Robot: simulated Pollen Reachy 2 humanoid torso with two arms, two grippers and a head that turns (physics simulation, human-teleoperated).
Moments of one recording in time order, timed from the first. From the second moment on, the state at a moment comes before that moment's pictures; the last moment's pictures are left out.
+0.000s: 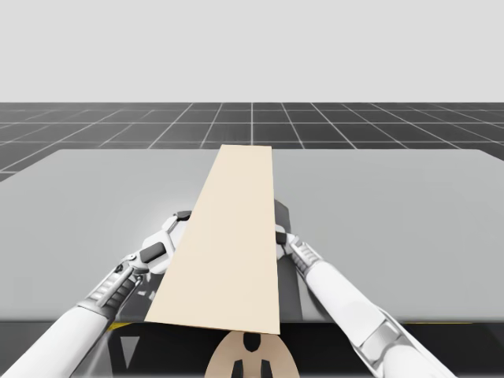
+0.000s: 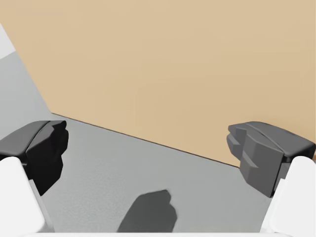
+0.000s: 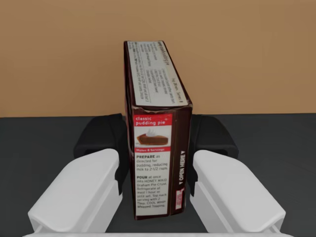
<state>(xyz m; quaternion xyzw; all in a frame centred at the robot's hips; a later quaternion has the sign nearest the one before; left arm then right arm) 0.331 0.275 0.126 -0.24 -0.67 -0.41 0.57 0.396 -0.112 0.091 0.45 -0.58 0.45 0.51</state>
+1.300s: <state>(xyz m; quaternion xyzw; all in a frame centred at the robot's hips) 0.333 0.283 0.126 -0.23 -0.68 -0.40 0.57 0.310 -0.302 0.102 0.28 -0.66 0.44 0.54</state>
